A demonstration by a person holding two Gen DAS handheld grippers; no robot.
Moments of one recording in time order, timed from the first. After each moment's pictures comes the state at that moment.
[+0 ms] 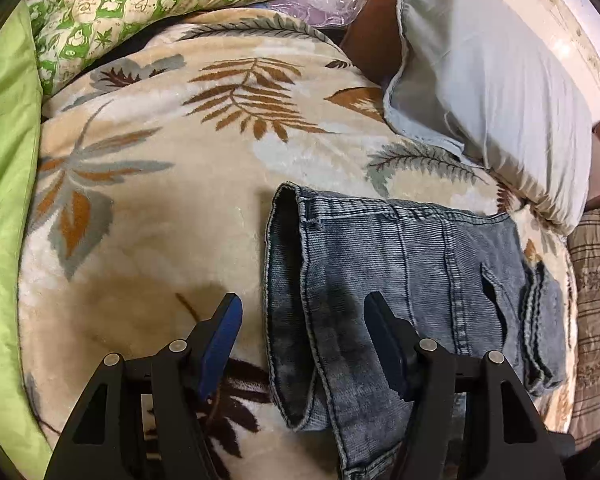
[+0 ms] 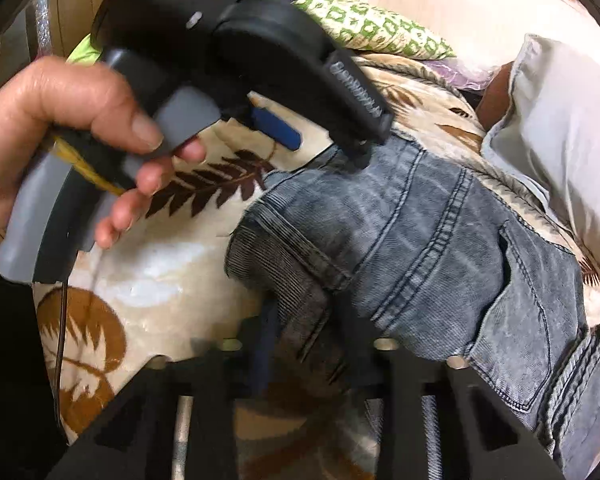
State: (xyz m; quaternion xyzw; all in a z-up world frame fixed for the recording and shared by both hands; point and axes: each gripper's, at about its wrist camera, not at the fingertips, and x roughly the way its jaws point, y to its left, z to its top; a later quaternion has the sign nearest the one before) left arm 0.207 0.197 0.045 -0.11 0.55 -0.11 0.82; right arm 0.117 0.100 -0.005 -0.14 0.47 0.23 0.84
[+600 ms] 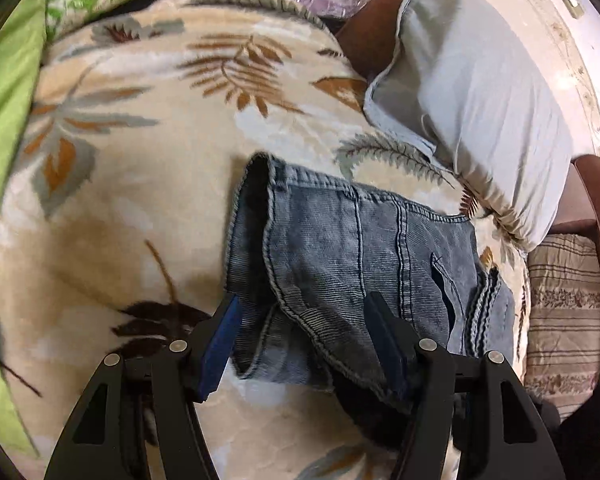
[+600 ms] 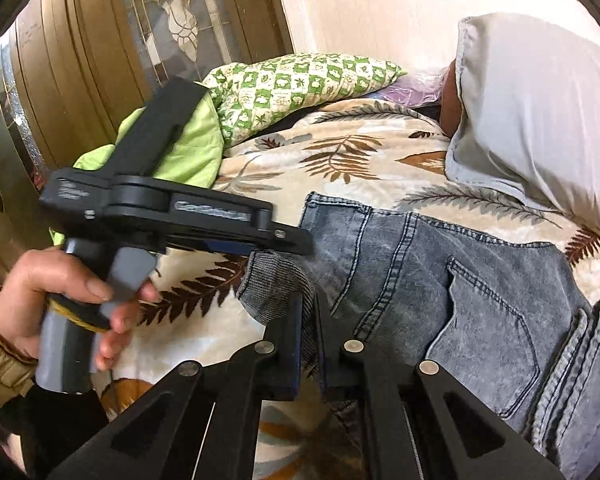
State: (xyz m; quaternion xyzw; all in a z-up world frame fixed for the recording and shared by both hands) left arm 0.199 0.204 0.052 -0.20 0.57 -0.13 0.78; right arm 0.143 0.056 0.051 0.00 0.43 0.23 0.87
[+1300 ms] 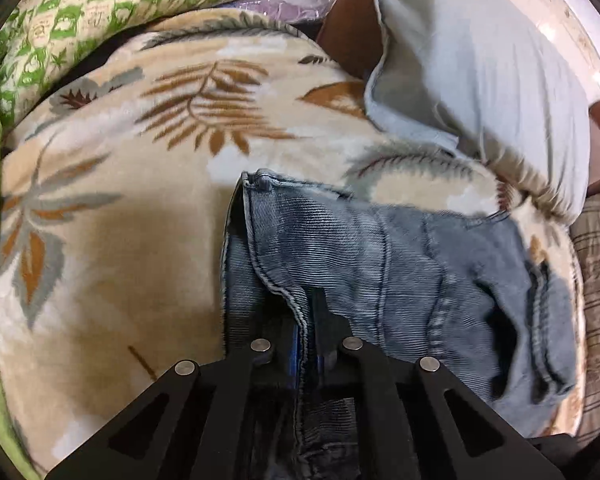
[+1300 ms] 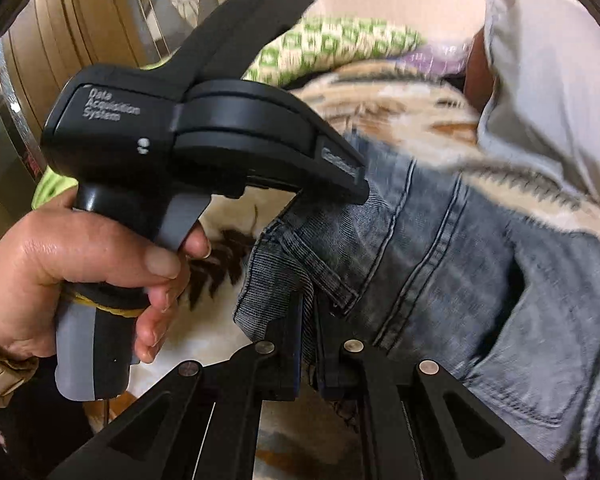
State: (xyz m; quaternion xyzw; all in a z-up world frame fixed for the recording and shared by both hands) left arm 0.229 0.167 0.025 -0.07 0.53 -0.12 0.83; right arm 0.165 0.092 -0.008 -0.02 0.48 0.23 0.85
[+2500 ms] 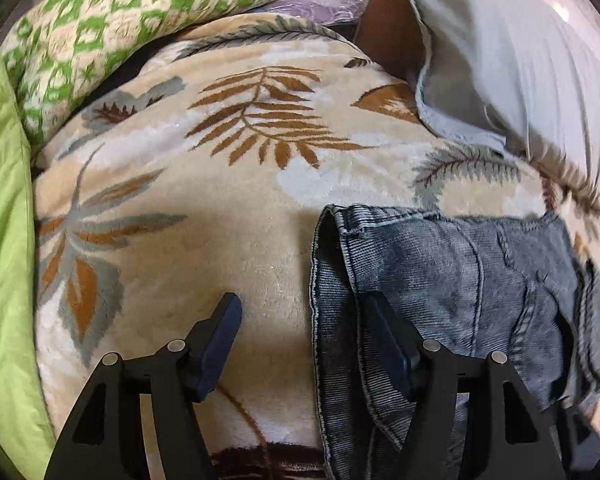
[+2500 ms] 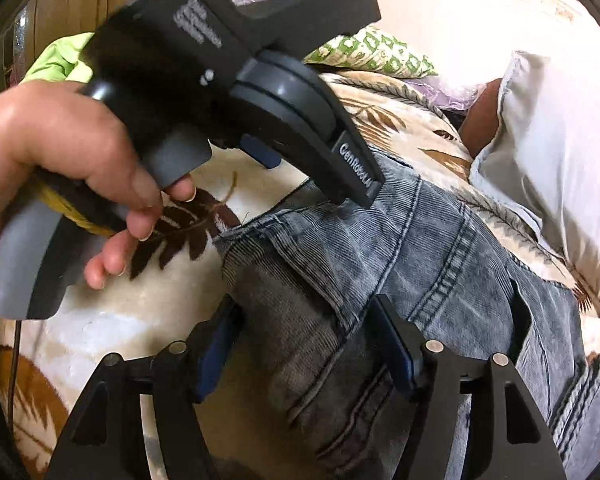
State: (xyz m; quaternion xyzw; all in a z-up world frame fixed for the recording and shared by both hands) left arm 0.249 0.184 0.021 -0.04 0.54 -0.07 0.84; right arm 0.160 0.132 -0.027 -0.18 0.43 0.18 0.86
